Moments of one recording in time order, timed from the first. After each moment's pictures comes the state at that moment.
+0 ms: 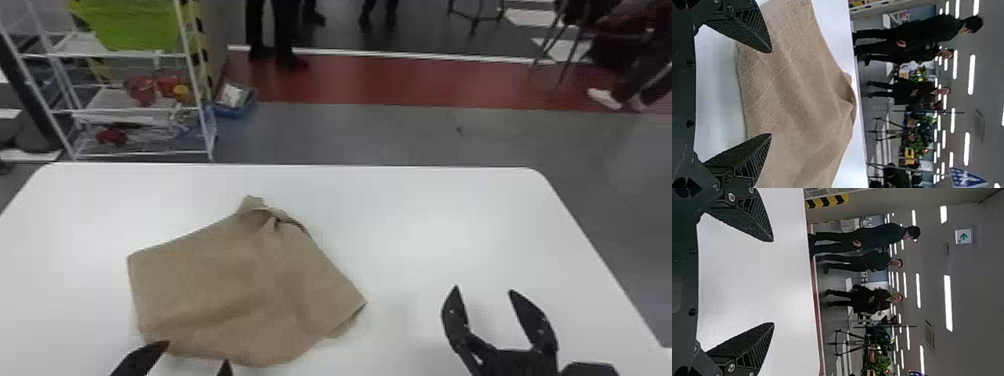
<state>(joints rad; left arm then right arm) 0.83 0.16 -0.06 -2.14 -0.04 0.08 -0.13 0.64 -0.21 0.08 -1.89 -0.22 -0.30 -0.16</state>
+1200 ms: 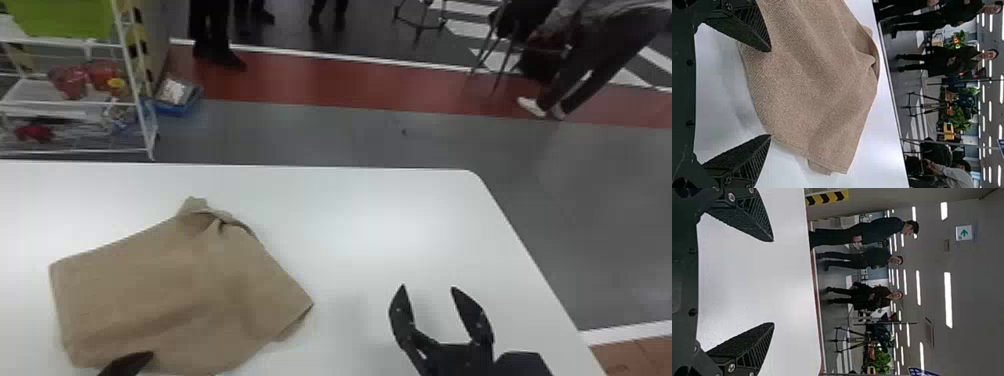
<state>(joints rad) 0.73 0.20 -0.22 -2.22 -0.14 0.40 -0.11 0.64 -0.21 0.07 -1.87 -0.22 -0.31 -0.16</state>
